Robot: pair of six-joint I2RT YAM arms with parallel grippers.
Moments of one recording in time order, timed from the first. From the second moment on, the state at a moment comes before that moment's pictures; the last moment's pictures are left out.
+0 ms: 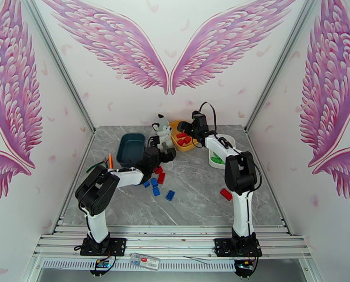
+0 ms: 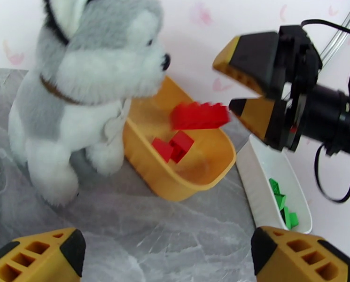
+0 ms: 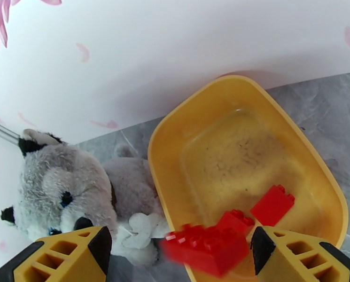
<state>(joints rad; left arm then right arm) -0.60 1.85 0.96 0.59 -0.12 -0.57 0.29 2.17 1.81 -0.17 -0.16 0.57</state>
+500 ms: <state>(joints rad) -0.60 1.62 0.72 0.55 -0.20 -0.52 0.38 1.78 1.41 -0.14 -0.14 0.50</state>
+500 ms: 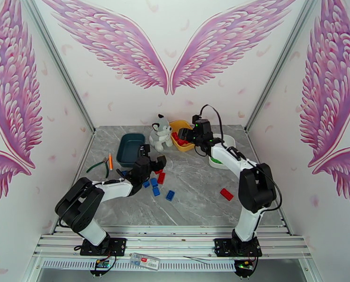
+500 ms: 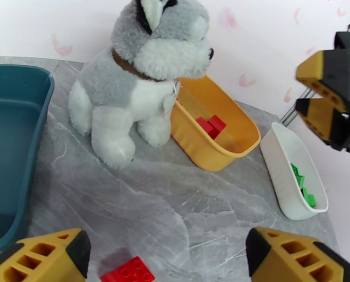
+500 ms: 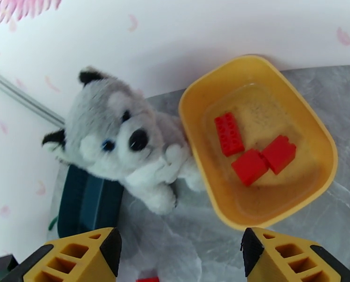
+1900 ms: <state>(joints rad) -0.77 1.80 0.98 -0.14 -0.30 -0.36 0.62 1.29 0.61 -0.04 0.15 0.47</state>
